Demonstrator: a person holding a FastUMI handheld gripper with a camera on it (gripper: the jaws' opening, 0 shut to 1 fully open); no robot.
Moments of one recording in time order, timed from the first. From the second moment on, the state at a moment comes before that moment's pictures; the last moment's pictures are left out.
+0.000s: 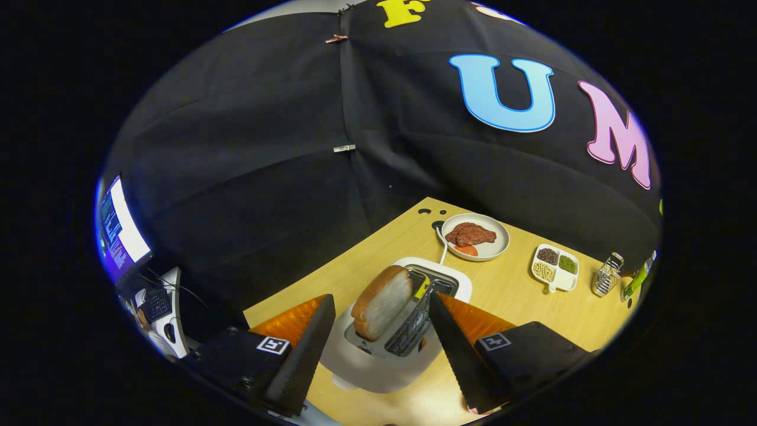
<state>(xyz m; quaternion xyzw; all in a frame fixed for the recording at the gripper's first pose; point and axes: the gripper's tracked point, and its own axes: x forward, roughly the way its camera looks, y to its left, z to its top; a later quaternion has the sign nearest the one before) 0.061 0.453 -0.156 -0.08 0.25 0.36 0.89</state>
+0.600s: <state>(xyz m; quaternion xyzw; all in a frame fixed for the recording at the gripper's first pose) 0.094 0.487 -0.200 -0.09 0.28 0.32 0.90</state>
